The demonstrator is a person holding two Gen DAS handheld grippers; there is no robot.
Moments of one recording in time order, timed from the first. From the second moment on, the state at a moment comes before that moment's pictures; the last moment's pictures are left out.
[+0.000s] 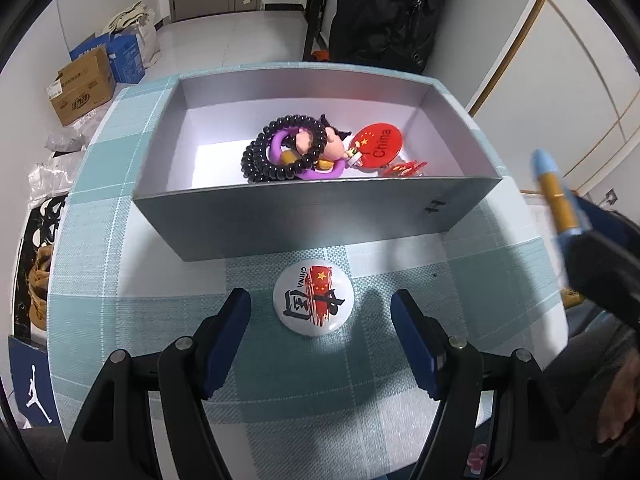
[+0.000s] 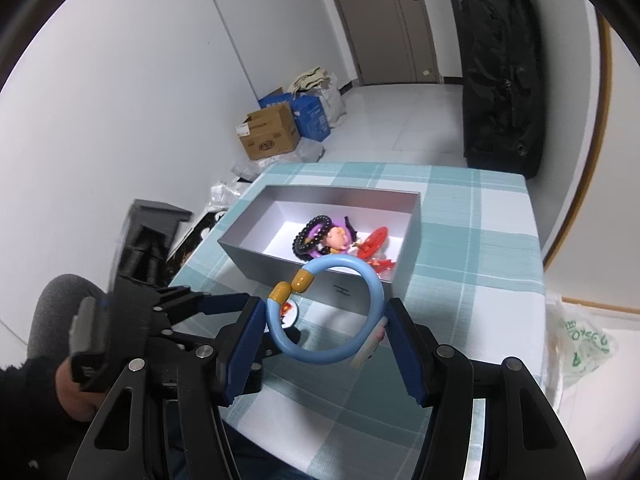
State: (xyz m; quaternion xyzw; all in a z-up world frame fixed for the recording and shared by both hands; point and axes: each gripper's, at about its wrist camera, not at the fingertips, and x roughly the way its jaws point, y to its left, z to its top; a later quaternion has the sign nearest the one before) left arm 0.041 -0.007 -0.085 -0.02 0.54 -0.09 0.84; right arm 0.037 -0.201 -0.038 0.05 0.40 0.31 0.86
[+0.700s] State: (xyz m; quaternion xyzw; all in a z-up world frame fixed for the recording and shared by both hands) left arm 0.044 -0.012 -0.084 -0.02 0.54 -0.08 0.84; right arm 0.036 -0.213 -0.037 0.07 0.39 0.31 0.86
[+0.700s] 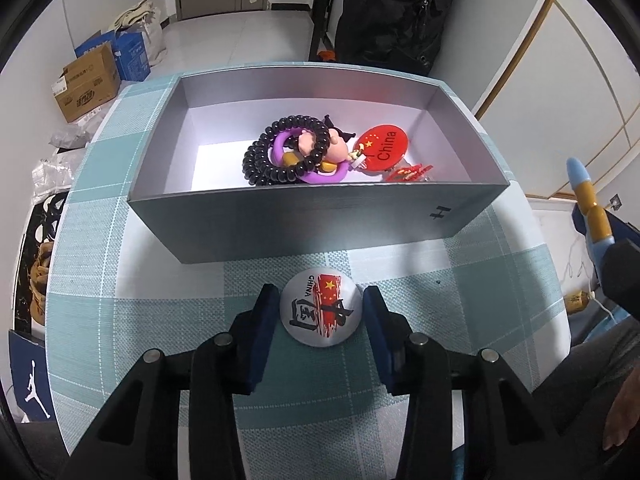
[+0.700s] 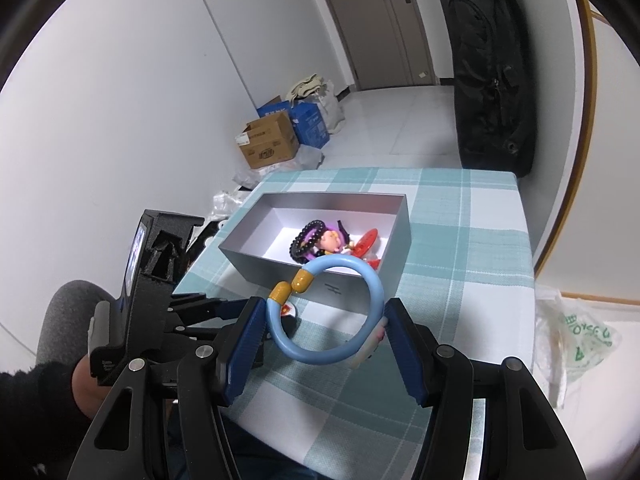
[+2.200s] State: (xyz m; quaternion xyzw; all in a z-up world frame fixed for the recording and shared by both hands) left arm 0.085 0.026 -0.030 -0.12 0.48 -0.13 0.86; right arm 0.103 -0.172 -0.035 0.10 0.41 0.33 0.84
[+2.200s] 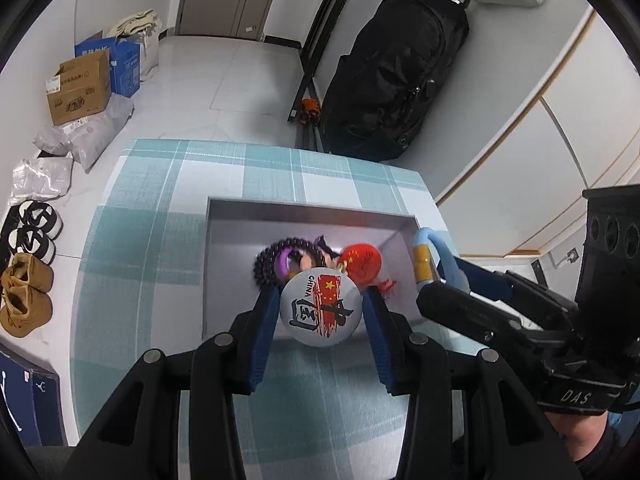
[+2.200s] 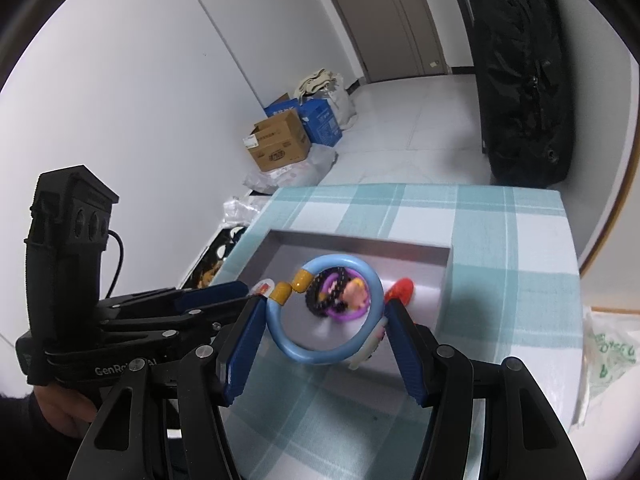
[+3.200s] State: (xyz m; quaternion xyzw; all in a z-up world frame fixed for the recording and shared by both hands) left arm 0.125 0.034 -0.051 -0.16 0.51 -0.14 0.83; right arm 0.148 -0.168 -0.057 0.13 0.45 0.33 0.82
